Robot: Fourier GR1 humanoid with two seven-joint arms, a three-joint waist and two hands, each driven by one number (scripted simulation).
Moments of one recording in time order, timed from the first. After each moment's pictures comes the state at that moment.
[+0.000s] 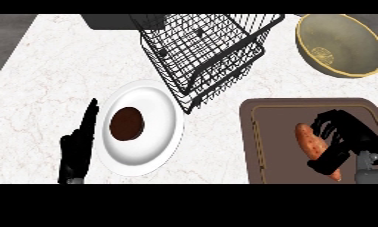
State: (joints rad) left arm 0.09 0.15 -0.09 -1.44 -0.03 0.23 0.00; right arm -0.05 -0.42 0.03 -1.56 0.52 0.39 0.63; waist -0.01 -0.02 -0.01
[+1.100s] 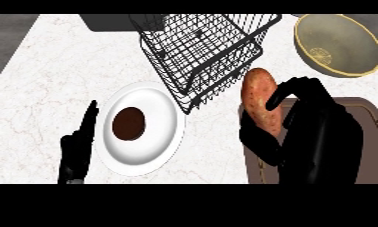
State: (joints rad) left arm 0.10 0.15 -0.09 -1.44 -0.04 0.23 0.02; right arm -0.36 -0.01 0.48 -2.10 1.44 0.11 1.21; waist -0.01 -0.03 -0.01
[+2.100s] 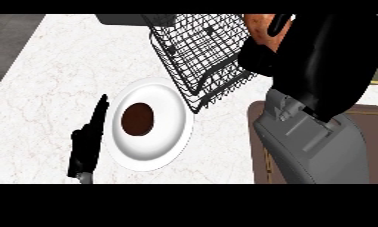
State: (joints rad) left arm 0.05 0.12 -0.12 -1.43 -0.06 0.21 0.02; right arm -0.85 -0.01 0.21 -1.82 1.42 0.24 1.23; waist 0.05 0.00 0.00
